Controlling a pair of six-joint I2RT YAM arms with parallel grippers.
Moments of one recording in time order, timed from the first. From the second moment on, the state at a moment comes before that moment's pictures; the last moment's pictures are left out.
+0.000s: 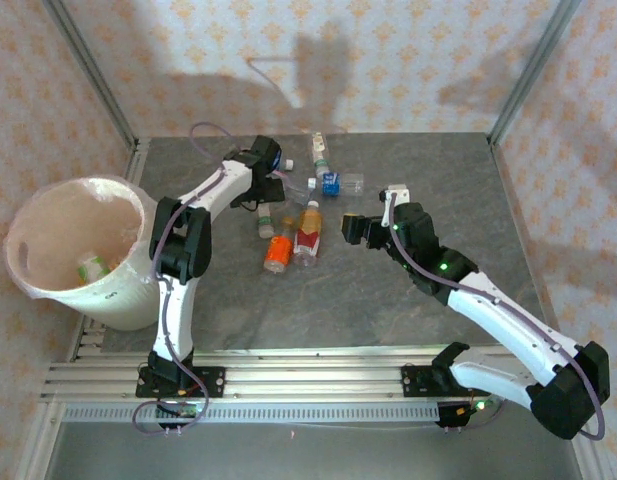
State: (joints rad) left arm -0.29 2.21 1.85 -0.88 -0.18 -0.51; right arm 0.63 1.03 0.84 -0.27 0.18 0.38
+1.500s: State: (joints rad) left arm -0.14 1.43 2.03 -1.16 -0.36 -0.34; right arm 0.63 1.14 0.85 -0.23 0.14 0.39
